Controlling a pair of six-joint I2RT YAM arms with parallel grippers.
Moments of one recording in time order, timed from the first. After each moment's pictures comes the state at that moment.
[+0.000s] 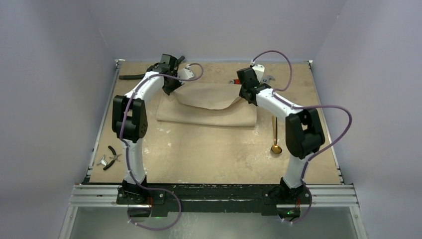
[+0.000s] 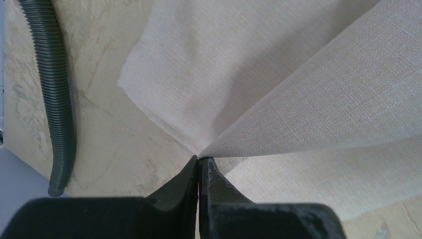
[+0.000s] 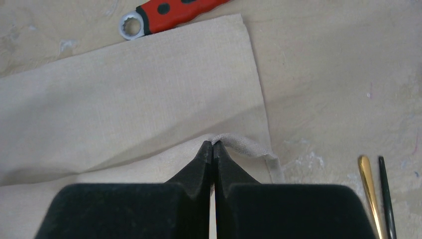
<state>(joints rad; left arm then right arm) -0.22 2.08 1.74 -0.72 0.02 0.80 0.43 1.81 1.37 -0.36 0.47 0.58</state>
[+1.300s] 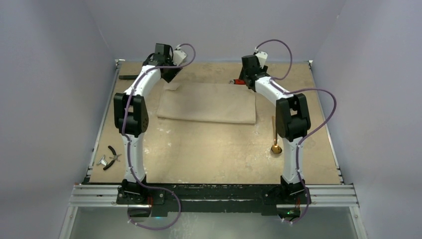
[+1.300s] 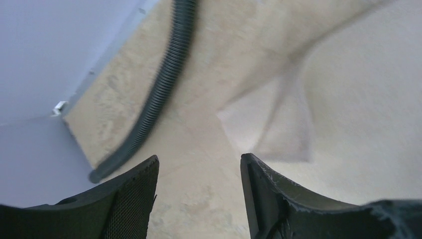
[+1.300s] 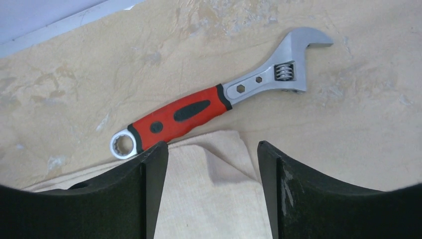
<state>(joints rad) -0.16 2.25 2.02 -0.55 -0.11 0.62 0.31 2.18 1.74 -0.24 0.51 0.47</state>
